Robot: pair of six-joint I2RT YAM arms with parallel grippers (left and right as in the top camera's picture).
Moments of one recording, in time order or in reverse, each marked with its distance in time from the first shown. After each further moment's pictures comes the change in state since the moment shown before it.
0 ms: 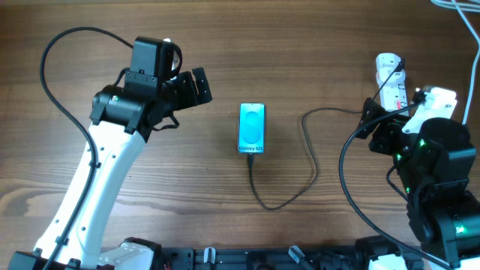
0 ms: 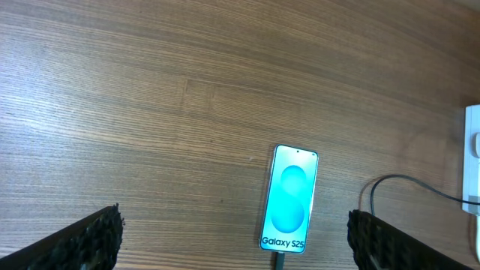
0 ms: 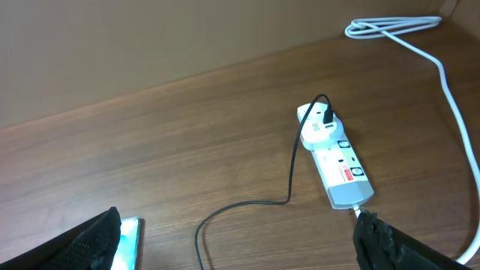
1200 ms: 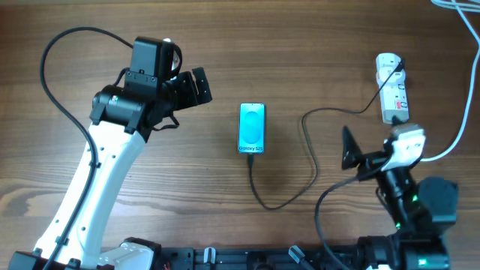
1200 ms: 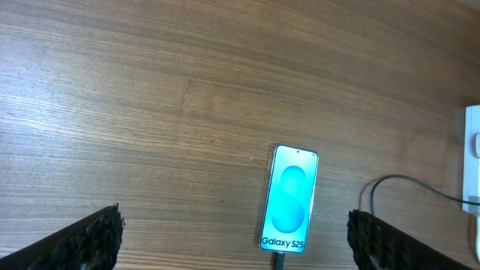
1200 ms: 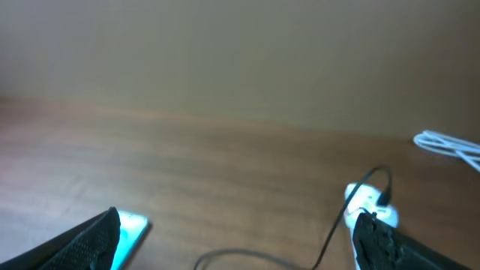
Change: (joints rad) left arm 0.000 0.000 0.000 0.000 0.000 0.000; right arm -0.140 -0.441 -0.573 0.510 -0.401 -0.362
